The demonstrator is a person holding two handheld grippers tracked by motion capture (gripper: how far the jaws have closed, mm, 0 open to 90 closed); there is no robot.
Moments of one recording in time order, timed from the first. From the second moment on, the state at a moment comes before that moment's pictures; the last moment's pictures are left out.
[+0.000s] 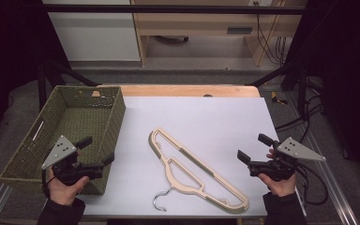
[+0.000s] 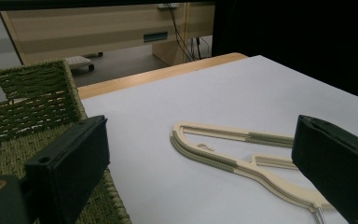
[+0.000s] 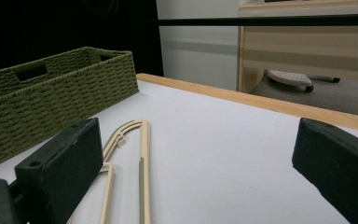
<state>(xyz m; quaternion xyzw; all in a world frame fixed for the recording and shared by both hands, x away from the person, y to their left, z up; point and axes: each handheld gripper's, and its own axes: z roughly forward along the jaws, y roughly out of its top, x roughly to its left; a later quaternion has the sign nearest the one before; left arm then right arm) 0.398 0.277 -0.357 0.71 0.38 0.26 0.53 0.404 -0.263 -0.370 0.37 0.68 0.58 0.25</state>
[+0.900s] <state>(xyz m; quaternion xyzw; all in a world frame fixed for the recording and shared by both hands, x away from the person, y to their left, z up) 0.390 0.202 -0.387 0.77 0.35 0.20 0.49 0.404 -0.260 -0.371 0.37 0.69 0.58 0.24</state>
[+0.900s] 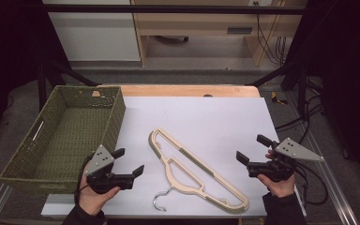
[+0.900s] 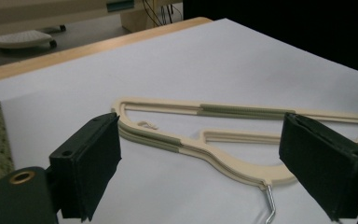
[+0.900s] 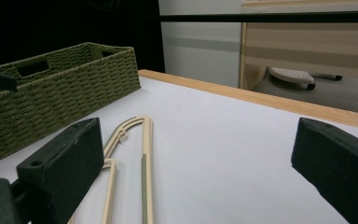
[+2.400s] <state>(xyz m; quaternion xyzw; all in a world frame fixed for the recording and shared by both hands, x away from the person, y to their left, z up) 0.389 0.113 -0.469 0.85 0.36 0.09 0.37 0.407 -0.246 -0.380 0.36 0.70 0.57 0.23</state>
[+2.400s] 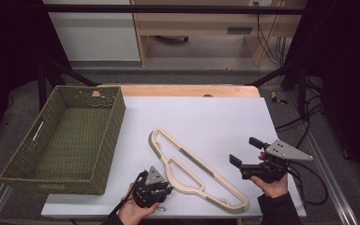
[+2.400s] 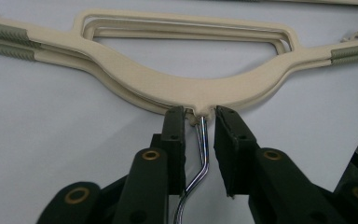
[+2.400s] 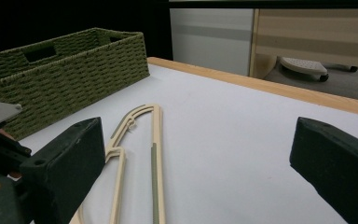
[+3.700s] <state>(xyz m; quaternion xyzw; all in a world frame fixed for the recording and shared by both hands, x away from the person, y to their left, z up) 0.380 0.106 -0.434 0.86 0.34 0.12 0.37 0.396 -0.145 -0.412 0.29 0.80 0.50 0.14</state>
